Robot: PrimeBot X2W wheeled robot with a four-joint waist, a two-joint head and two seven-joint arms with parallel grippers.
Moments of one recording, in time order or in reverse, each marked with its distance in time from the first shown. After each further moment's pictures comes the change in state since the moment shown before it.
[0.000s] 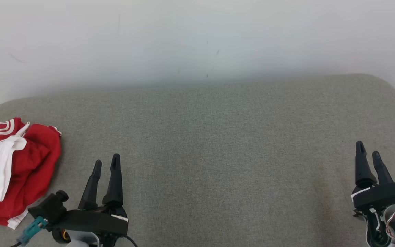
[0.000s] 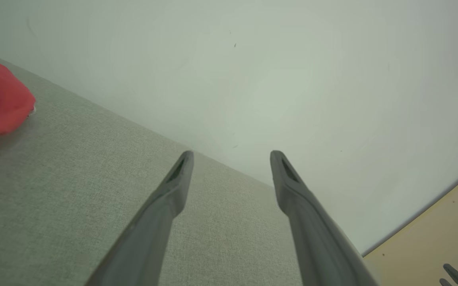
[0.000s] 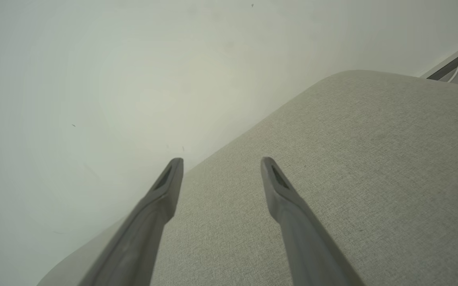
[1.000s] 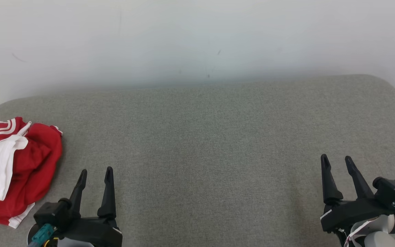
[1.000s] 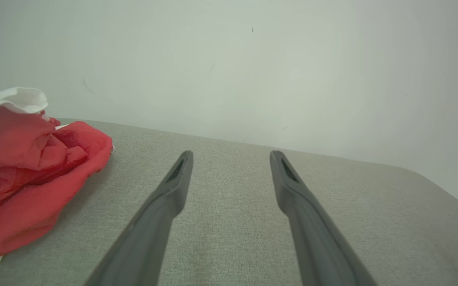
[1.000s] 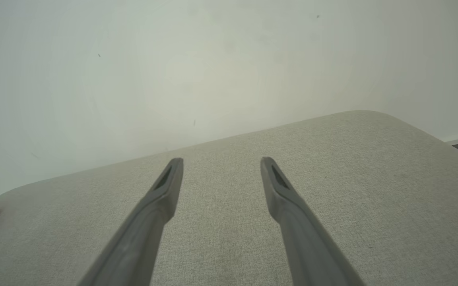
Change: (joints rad) left arm 0.050 0.046 0.019 -0.009 0.368 0.118 -0.014; right arm 0.076 0.016 0.148 -0.050 -0.350 0.000 -0.119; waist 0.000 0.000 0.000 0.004
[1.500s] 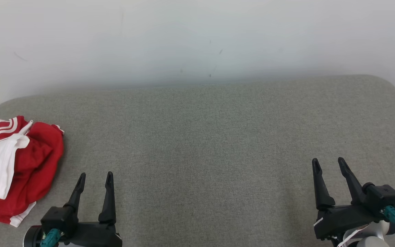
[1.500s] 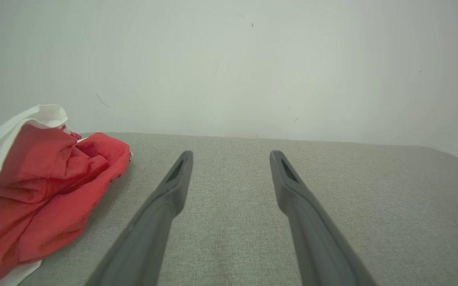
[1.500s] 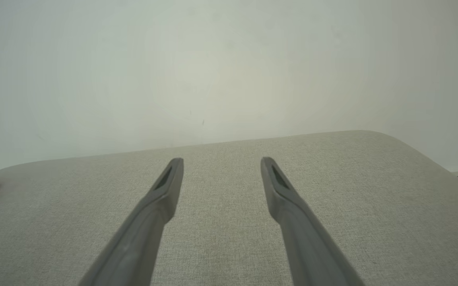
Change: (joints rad) left arm 0.031 0.002 0.008 -0.020 0.128 0.039 -0.008; right arm 0.034 0.007 0.034 -0.032 -0.118 0.000 -0.049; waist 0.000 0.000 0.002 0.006
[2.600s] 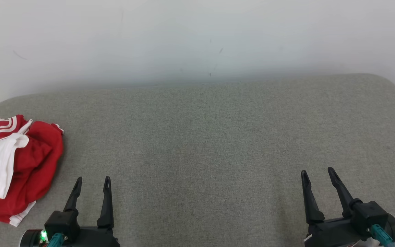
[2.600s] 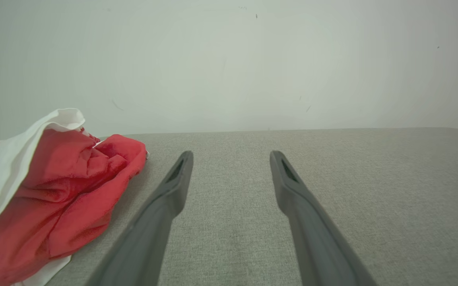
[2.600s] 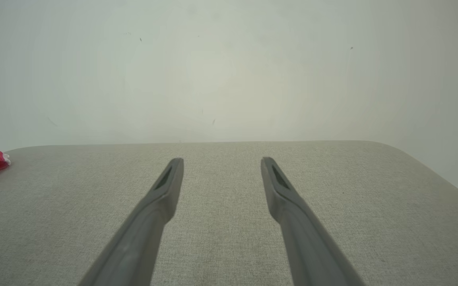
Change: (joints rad) left arm 0.026 -0.008 0.030 -0.010 0.114 0.027 0.003; right arm 0.070 0.040 0.026 -0.043 -0.126 0.000 -0.077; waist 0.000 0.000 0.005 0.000
